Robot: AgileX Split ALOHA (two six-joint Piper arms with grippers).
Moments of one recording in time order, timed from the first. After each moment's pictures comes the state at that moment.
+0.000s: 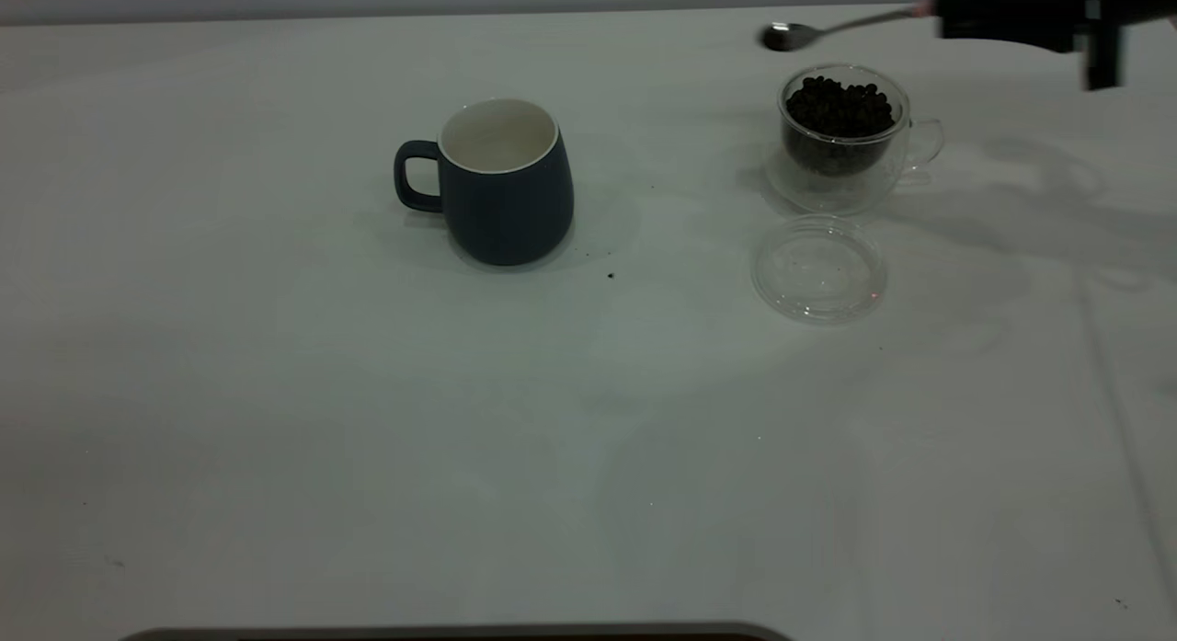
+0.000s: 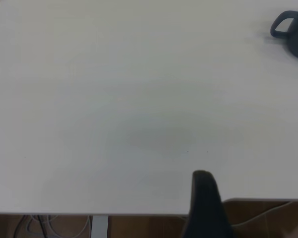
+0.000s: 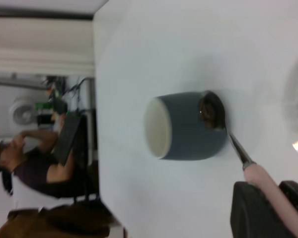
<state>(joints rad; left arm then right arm) 0.00 -0.02 -0.49 0.01 1.13 -0.02 -0.19 2.38 -1.39 1.41 1.15 -1.03</state>
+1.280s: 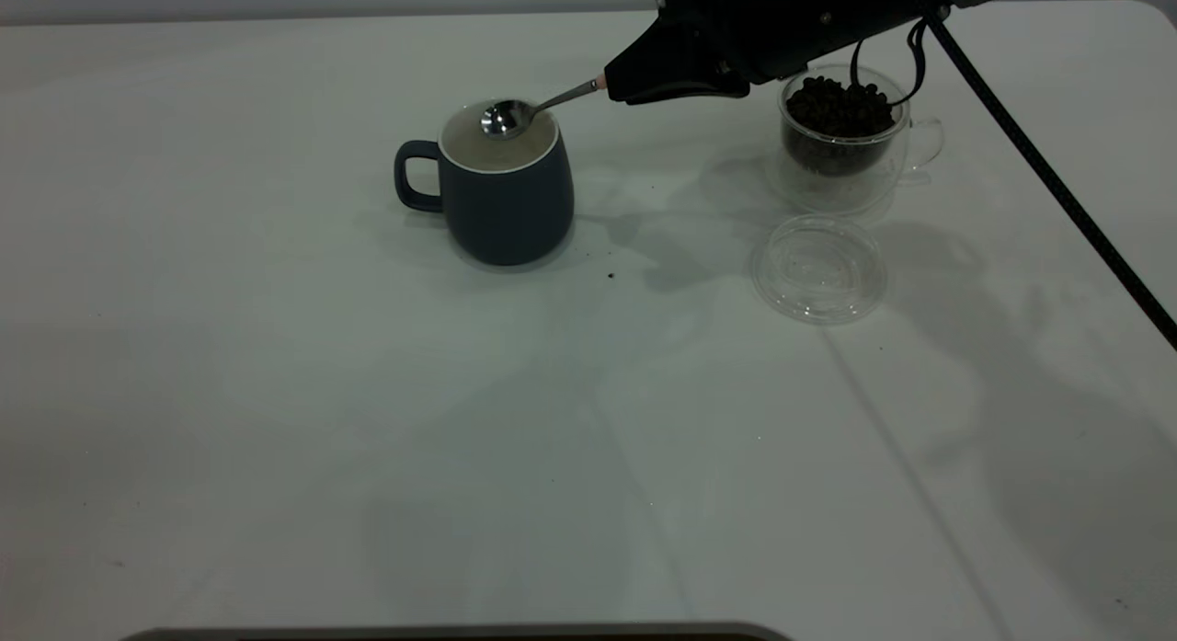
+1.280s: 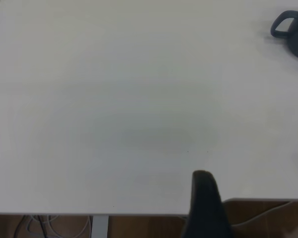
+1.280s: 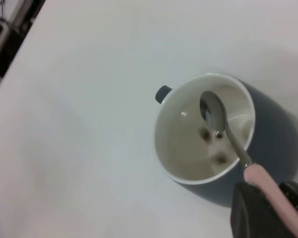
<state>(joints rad) 0.00 -0.02 -0.49 0.01 1.13 -0.01 0.28 2.37 -1.39 1.63 0.73 -1.56</state>
